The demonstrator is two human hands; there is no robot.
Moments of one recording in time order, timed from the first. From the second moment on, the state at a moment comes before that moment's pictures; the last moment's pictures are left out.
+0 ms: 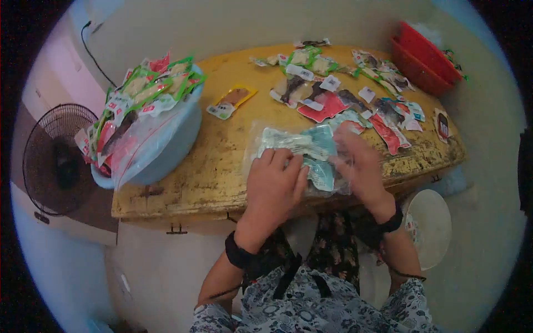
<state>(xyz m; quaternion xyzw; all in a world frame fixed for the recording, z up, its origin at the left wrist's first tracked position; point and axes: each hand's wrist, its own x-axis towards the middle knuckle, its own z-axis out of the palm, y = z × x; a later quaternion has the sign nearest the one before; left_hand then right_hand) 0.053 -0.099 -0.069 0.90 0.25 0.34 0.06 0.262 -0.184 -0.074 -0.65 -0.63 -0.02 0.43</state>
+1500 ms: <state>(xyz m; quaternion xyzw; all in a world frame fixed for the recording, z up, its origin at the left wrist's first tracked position) 0.062 -0.112 -0.063 0.92 0.24 0.29 0.06 0.599 -0.202 -0.077 -0.80 -0.35 0.02 0.49</state>
